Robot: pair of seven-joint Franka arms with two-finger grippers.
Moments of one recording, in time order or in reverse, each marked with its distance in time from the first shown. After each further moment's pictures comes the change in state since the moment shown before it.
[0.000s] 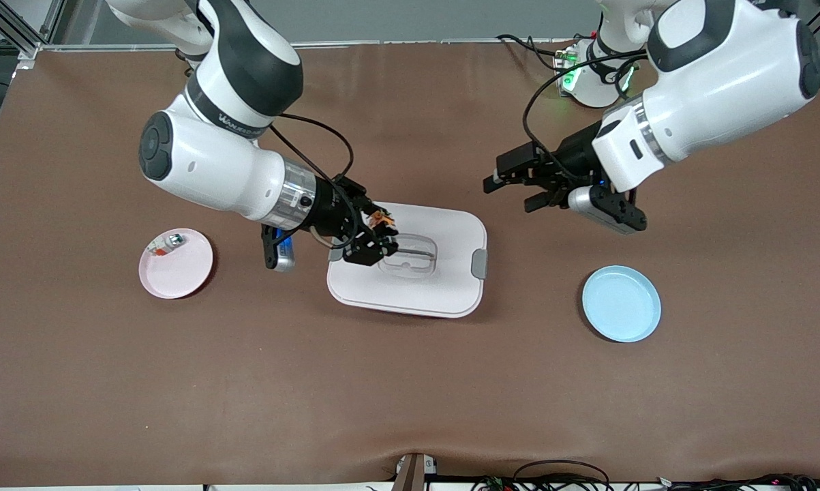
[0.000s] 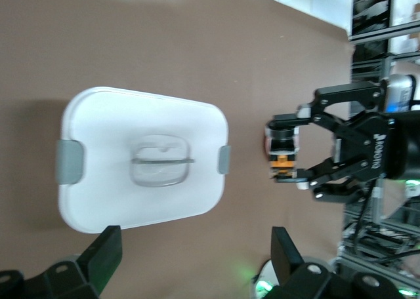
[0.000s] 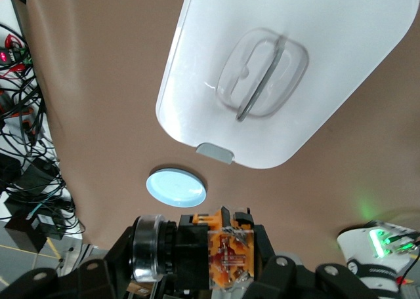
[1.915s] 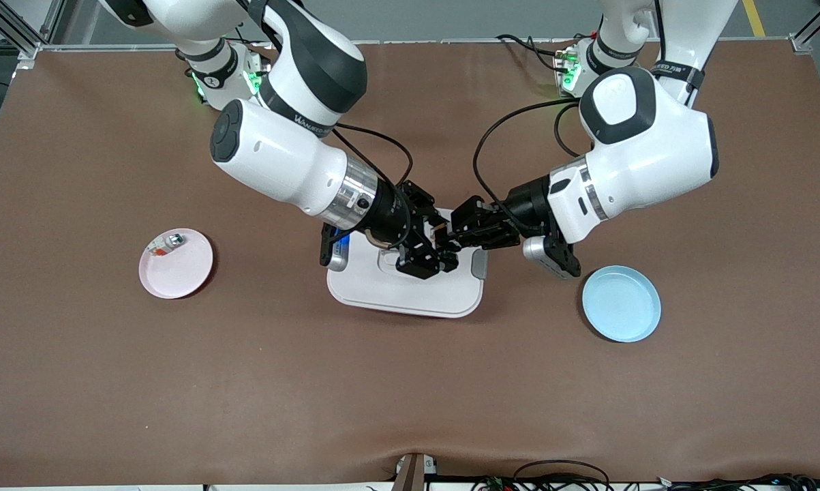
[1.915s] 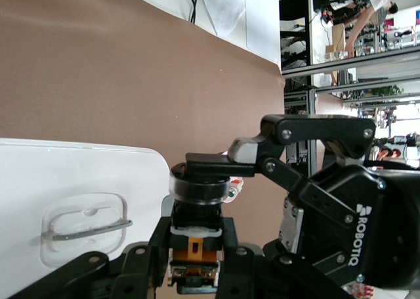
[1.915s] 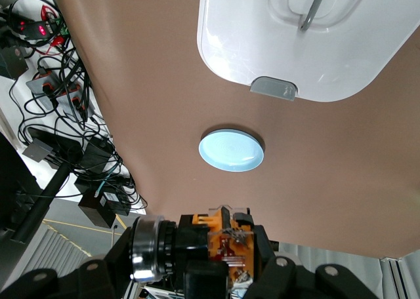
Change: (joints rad) left arm -0.087 0.158 -0.005 0.001 -0.248 0.286 0.229; right arm 0.107 0.137 -0.001 0.163 0.003 0.218 0.215
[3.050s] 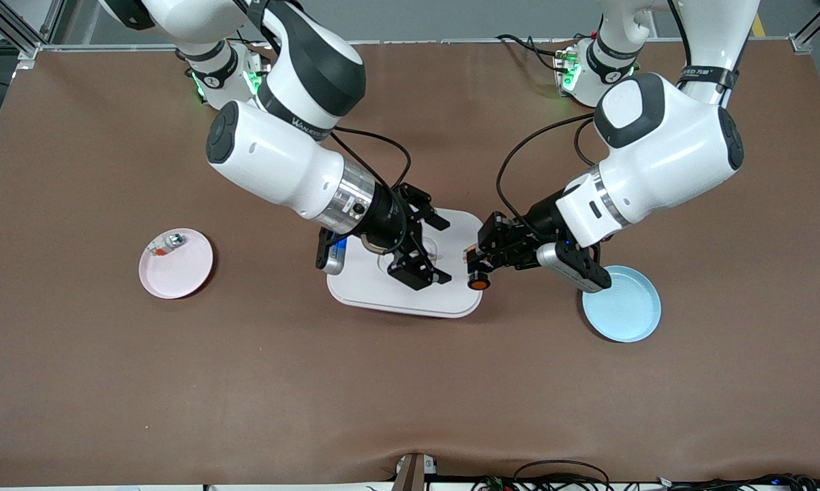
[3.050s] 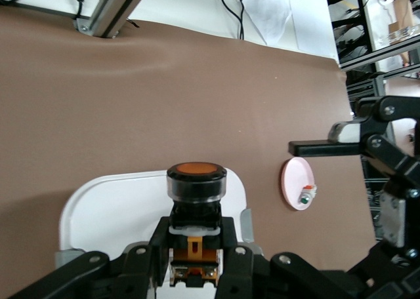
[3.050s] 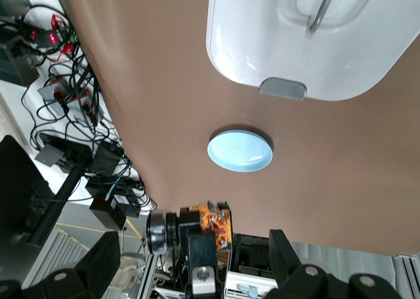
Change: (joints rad) left arm 0.030 0.003 0.014 0.014 0.298 0.005 0.000; right arm -0.004 0.017 -0.021 0.034 -0.002 -0.018 0.024
